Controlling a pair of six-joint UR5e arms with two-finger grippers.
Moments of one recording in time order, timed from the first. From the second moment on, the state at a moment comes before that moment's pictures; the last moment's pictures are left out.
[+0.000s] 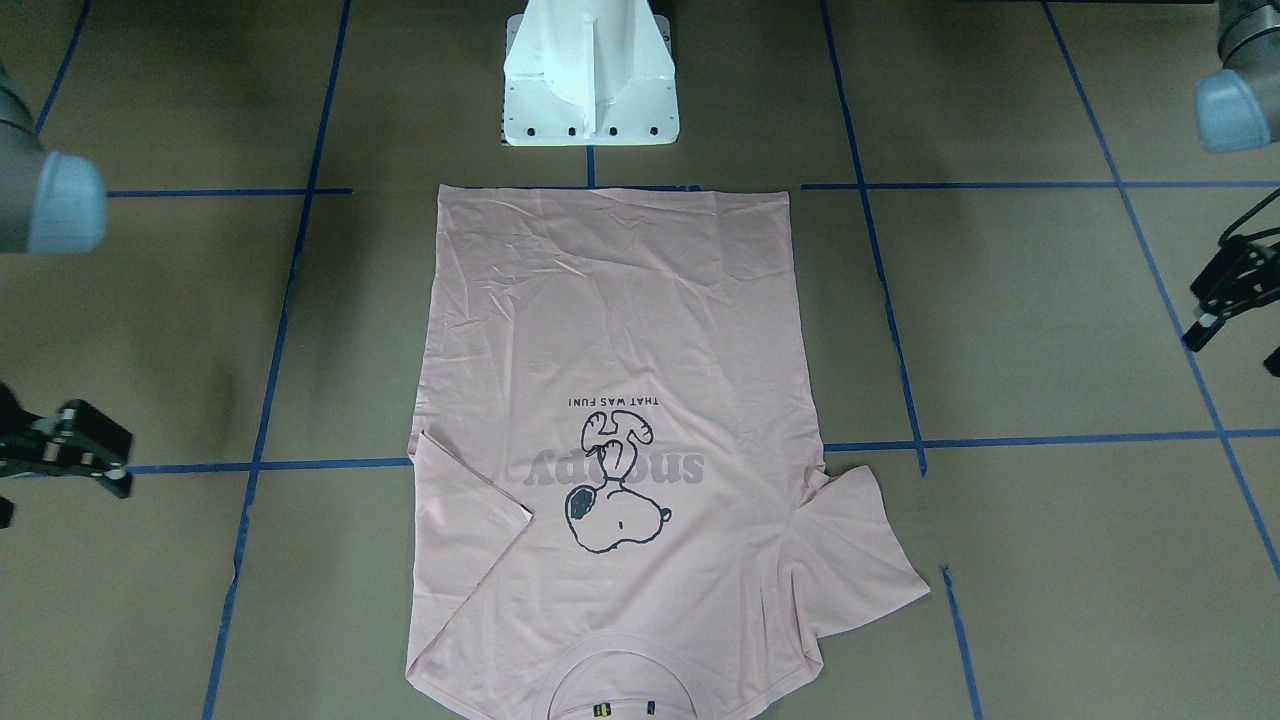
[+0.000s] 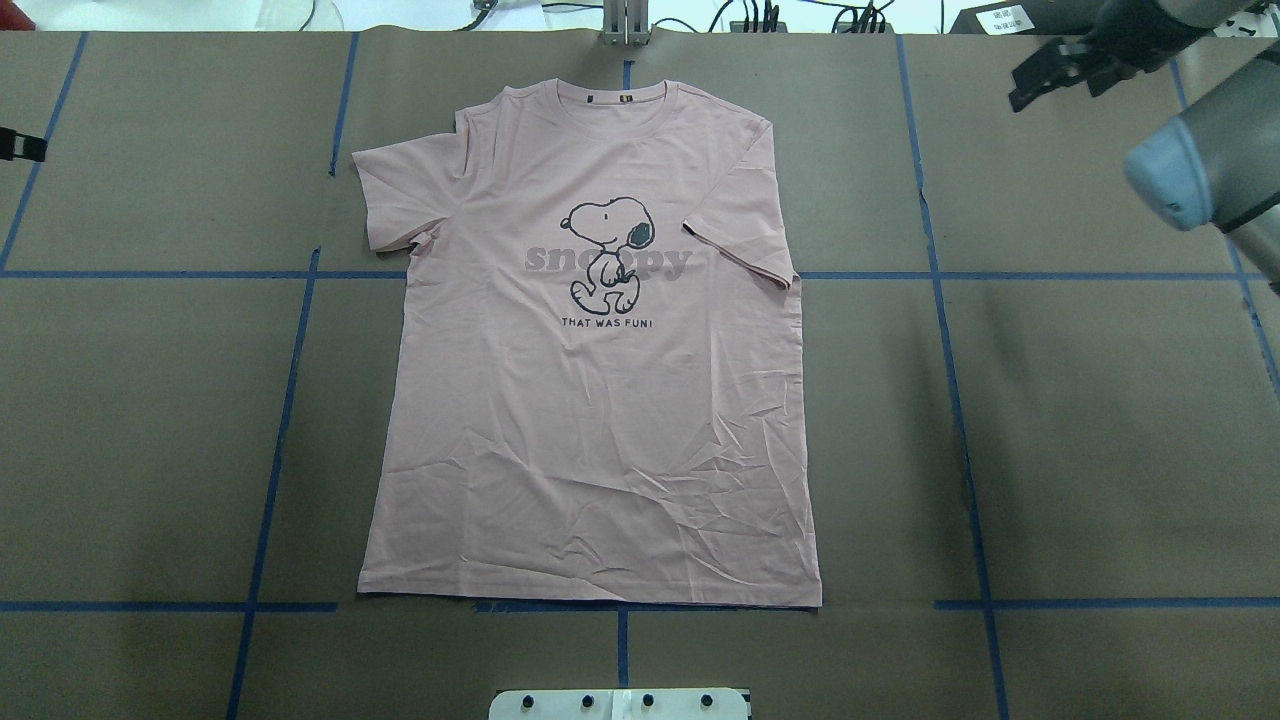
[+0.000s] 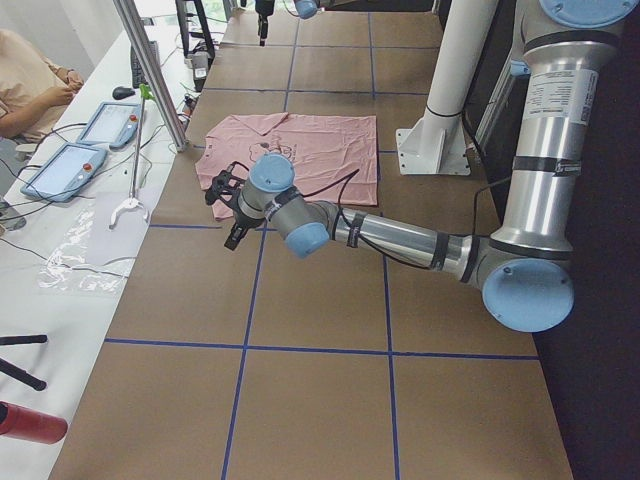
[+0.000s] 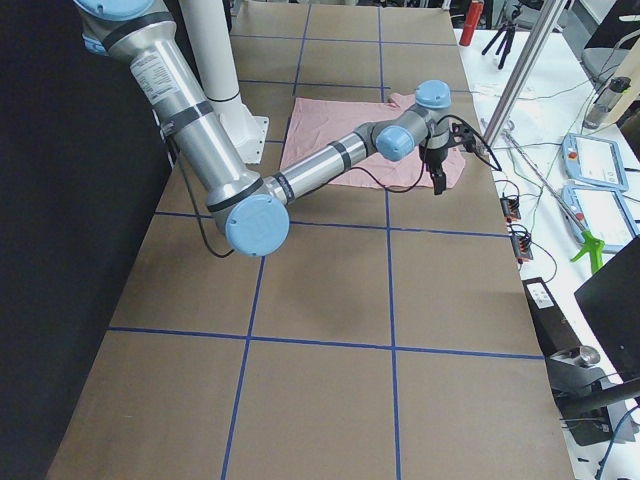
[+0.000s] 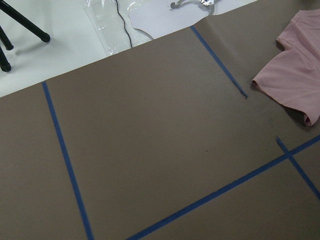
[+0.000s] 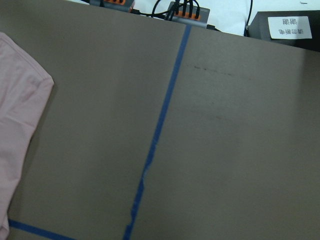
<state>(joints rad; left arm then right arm) -1.25 -1.70 -1.68 -2.27 -2.20 -0.58 1.24 -1.15 1.54 -1.36 2.25 0.38</state>
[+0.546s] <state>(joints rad) -0.96 -2.01 -1.37 -2.36 -1.91 -0.90 1.33 -1.25 1.59 -1.36 2.33 0.25</state>
